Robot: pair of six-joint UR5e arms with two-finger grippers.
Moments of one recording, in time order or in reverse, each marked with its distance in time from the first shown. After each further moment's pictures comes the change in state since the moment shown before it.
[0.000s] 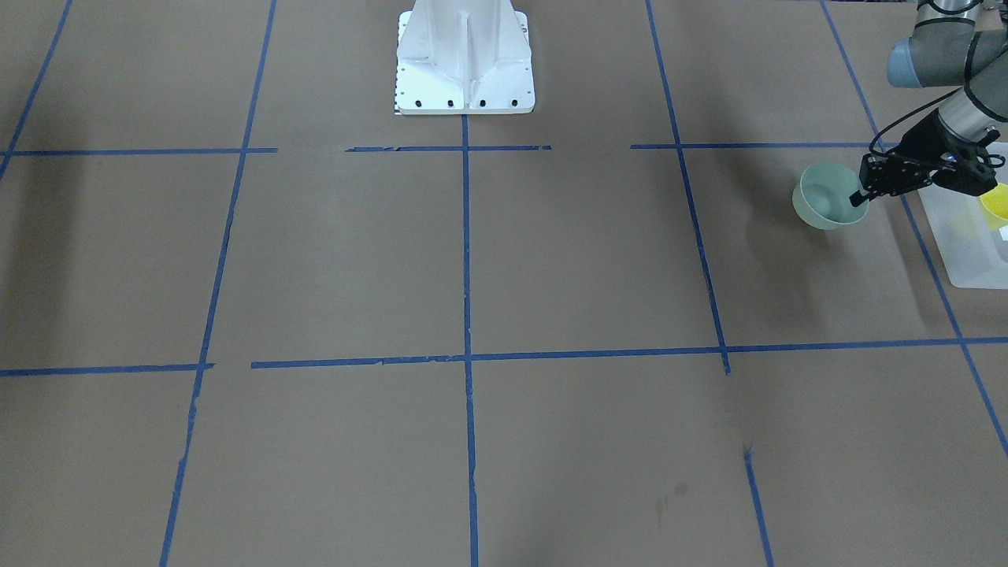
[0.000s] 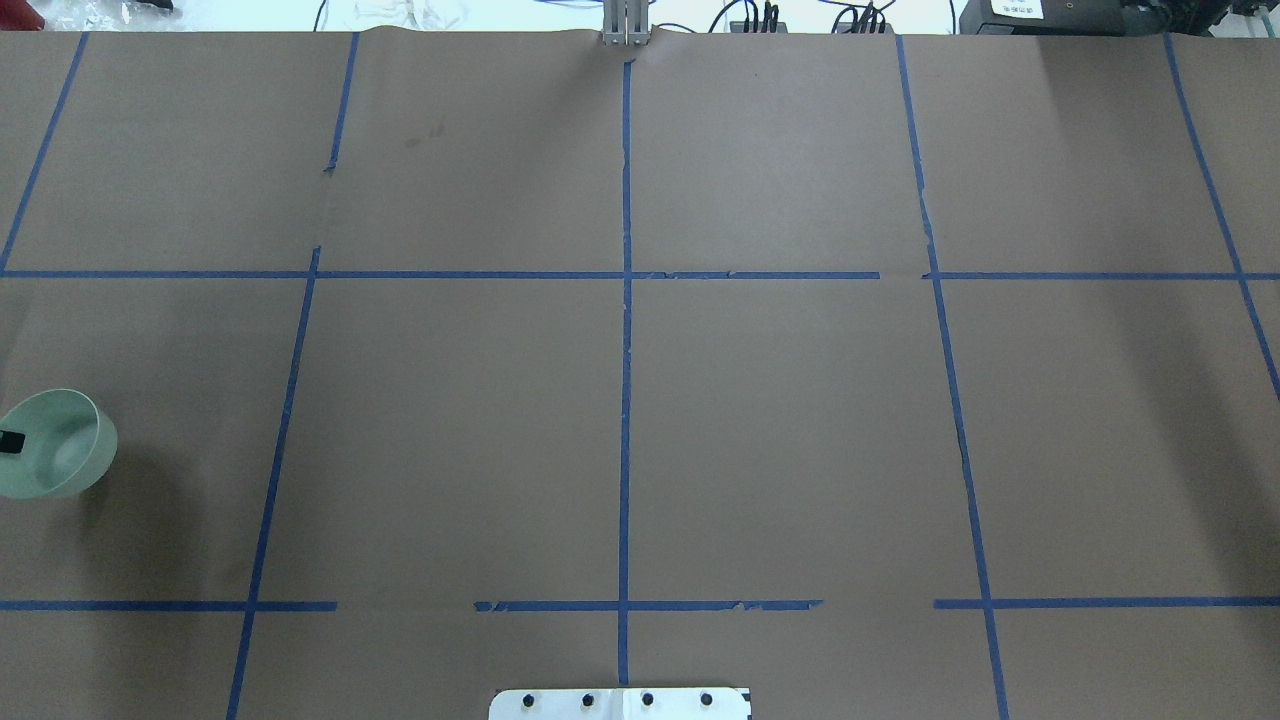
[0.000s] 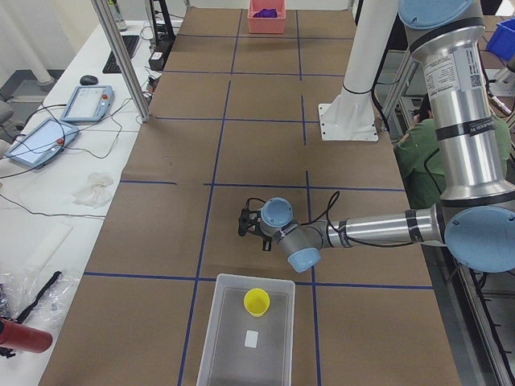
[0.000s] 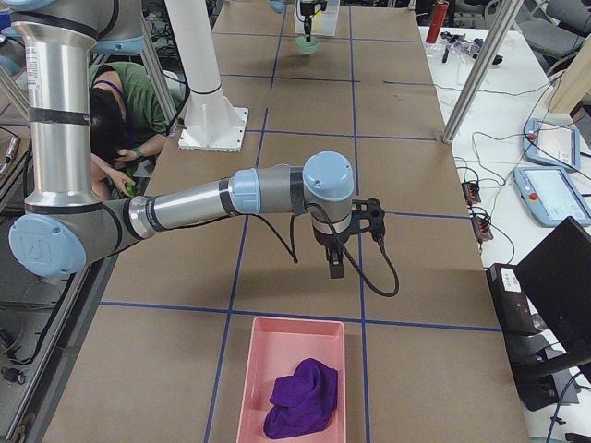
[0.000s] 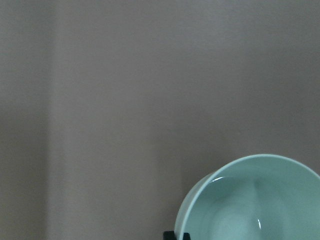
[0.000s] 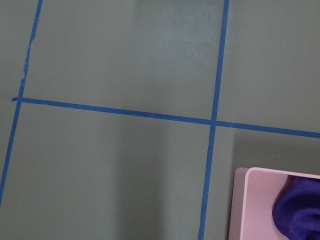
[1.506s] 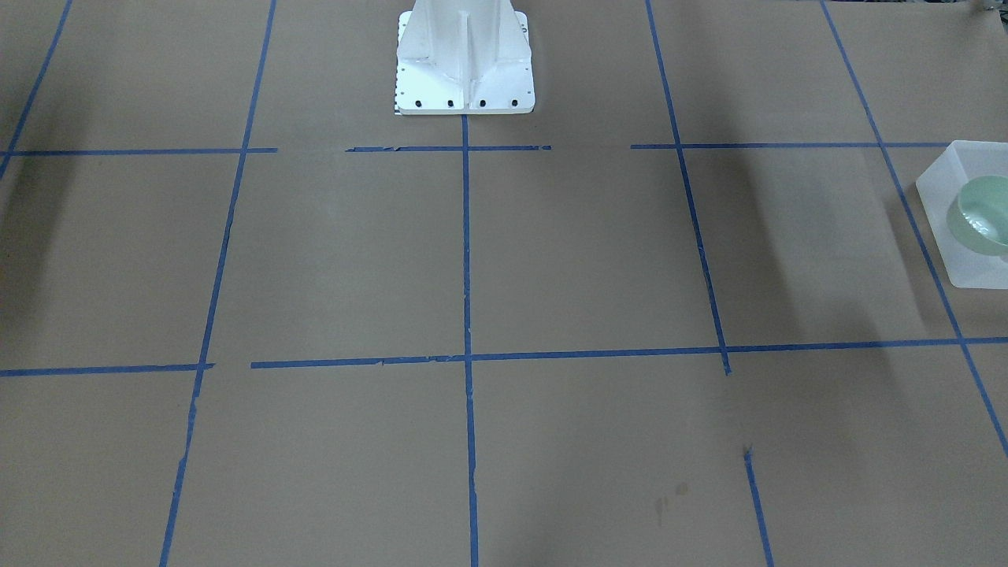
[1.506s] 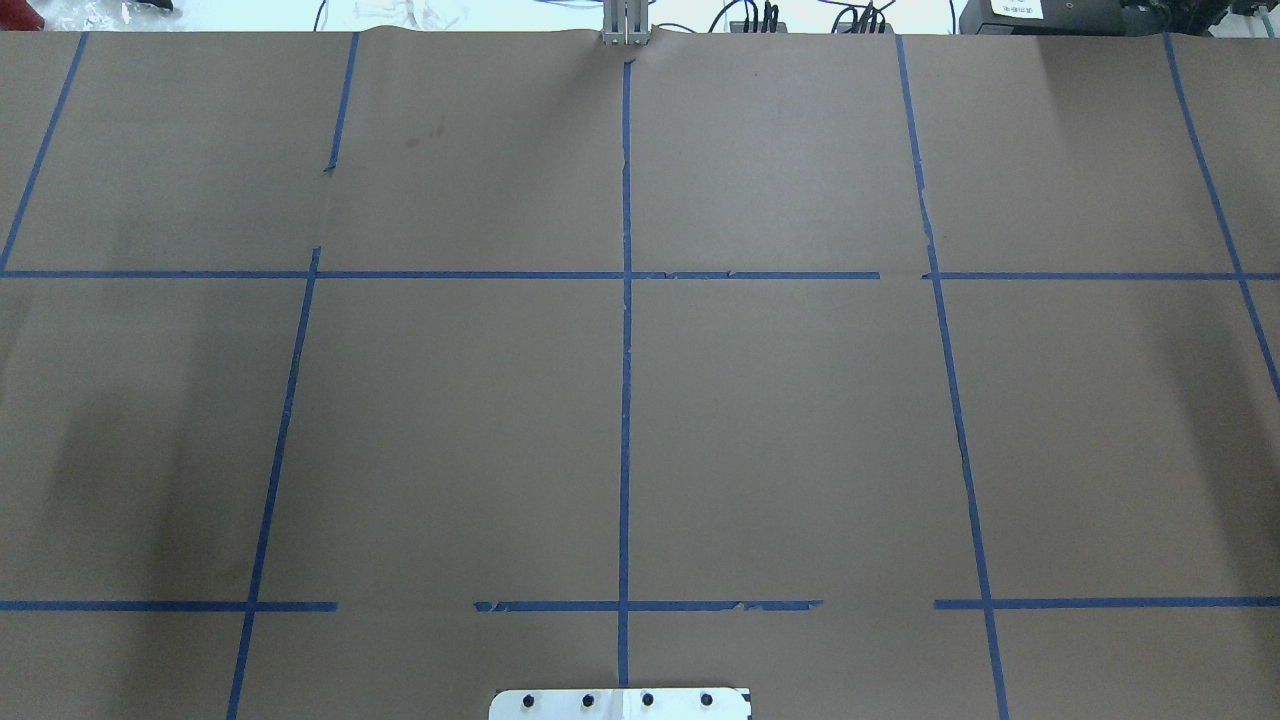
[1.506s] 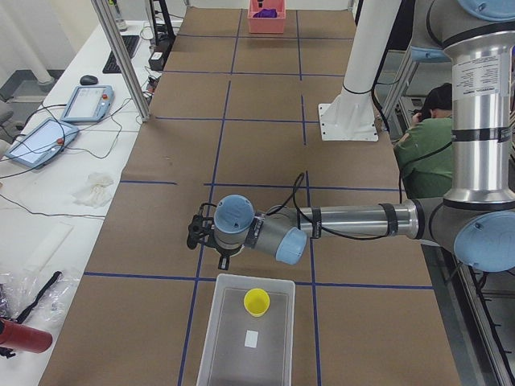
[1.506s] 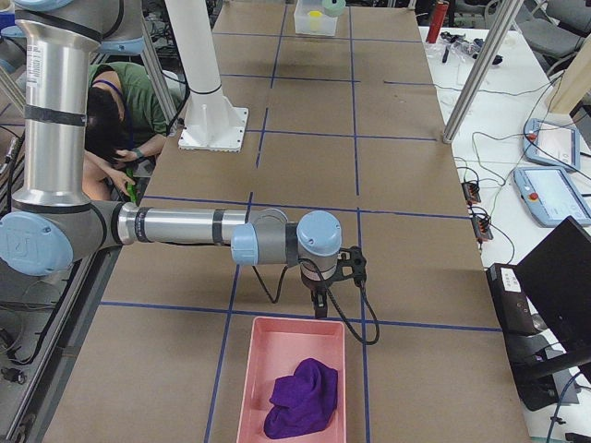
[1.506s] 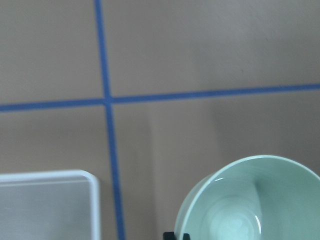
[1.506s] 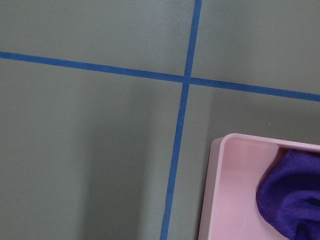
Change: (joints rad) left arm -0.507 -0.205 -0.024 0.761 -0.074 0.678; right arm -0.068 -0.087 -0.175 0.251 -0.042 0.025
